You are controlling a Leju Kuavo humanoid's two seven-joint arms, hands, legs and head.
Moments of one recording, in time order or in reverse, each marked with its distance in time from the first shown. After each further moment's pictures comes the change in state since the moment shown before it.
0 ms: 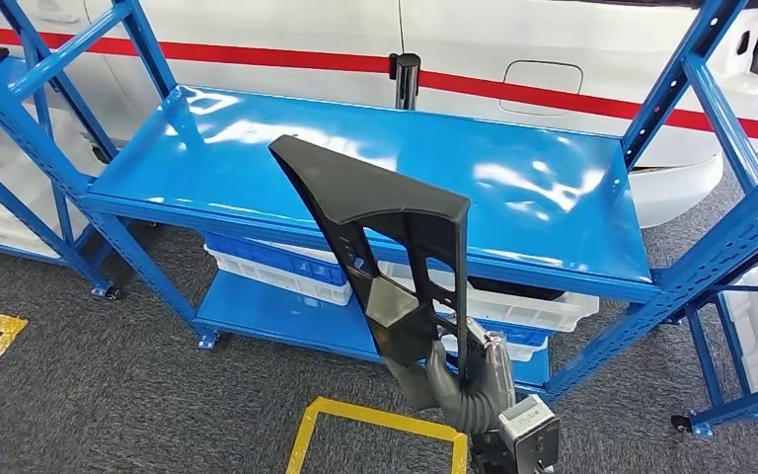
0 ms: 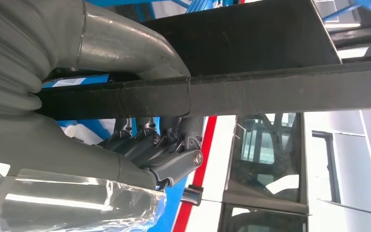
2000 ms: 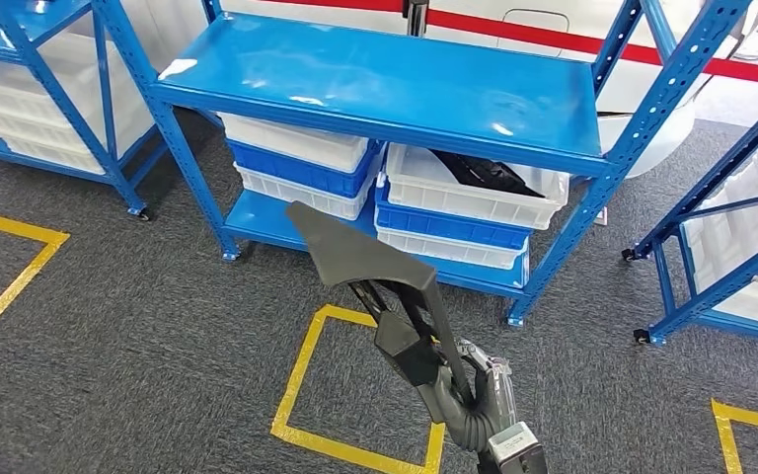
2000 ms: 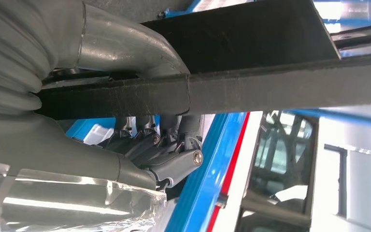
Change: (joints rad) left arm -0.011 -0.052 0.032 0.006 0.011 0.142 -0.021; right arm -0.011 -0.060 0.028 0.207 -0.014 -0.090 -0.174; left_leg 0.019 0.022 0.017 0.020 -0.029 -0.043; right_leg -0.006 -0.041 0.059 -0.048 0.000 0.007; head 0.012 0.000
